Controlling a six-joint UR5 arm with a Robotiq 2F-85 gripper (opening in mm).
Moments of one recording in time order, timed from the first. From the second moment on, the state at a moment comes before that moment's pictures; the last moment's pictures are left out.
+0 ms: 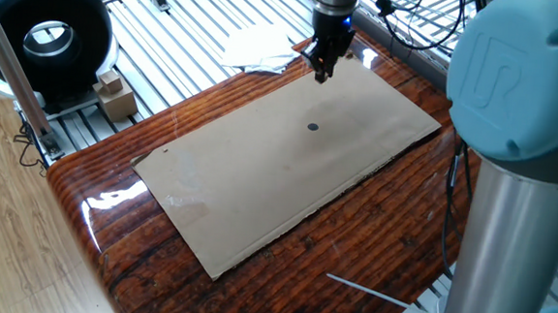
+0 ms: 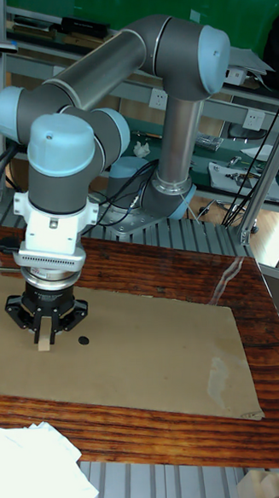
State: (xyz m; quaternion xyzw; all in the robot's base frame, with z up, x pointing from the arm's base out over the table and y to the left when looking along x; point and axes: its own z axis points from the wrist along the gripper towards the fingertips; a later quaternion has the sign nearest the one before) arm 0.598 -0.137 0.058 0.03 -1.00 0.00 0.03
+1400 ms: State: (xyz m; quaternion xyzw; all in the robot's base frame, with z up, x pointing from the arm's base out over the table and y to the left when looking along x) arm 0.555 -0.080 0.041 -0.01 -1.00 -0.01 0.03
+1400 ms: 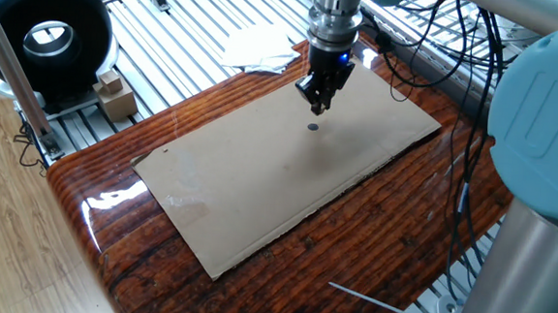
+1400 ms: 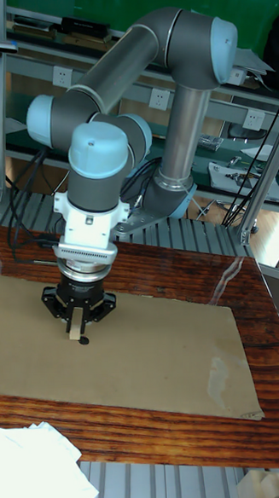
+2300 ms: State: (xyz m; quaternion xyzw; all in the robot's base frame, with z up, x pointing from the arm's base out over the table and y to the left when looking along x) arm 0.554 -0.070 0.030 -0.02 -1.00 0.00 0.02
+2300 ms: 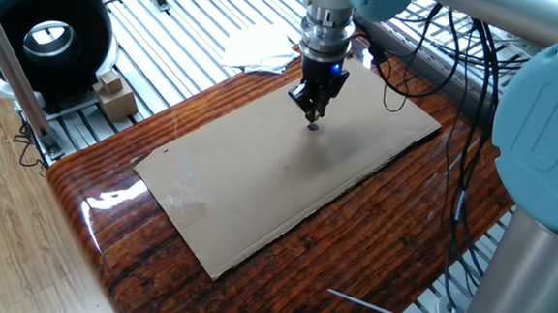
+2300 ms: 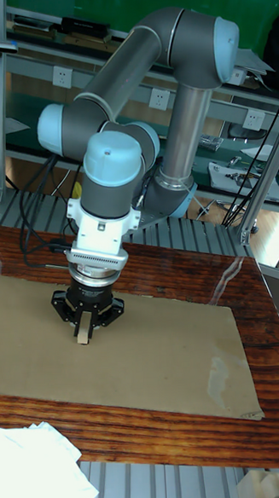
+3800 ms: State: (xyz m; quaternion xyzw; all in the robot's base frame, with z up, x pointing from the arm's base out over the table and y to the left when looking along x) arm 0.539 -0.069 0.021 -0.03 -1.00 0.01 0.03
